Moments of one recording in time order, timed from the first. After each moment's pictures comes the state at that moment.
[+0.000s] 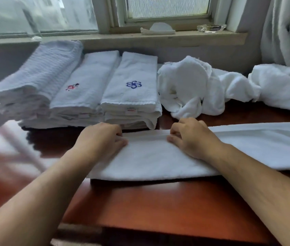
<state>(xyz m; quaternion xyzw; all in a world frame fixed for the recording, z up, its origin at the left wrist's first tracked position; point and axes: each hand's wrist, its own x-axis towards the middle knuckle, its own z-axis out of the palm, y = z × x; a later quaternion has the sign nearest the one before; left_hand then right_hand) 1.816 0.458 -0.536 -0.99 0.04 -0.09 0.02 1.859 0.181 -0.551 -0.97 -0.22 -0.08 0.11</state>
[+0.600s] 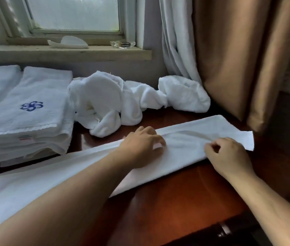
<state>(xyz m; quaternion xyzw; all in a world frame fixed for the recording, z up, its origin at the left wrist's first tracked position) 1.871 0.167 -0.548 -0.92 0.38 -0.03 -0.13 1.761 -0.072 -0.559 -0.93 0.21 -0.23 0.18</state>
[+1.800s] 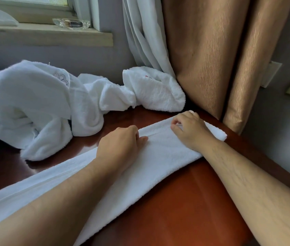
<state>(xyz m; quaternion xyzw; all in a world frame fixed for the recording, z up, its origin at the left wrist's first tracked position) 1.924 0.091 -0.567 -0.95 0.25 -0.09 -0.19 1.884 -0.148 -0.563 -0.98 0.10 -0.14 0.12</state>
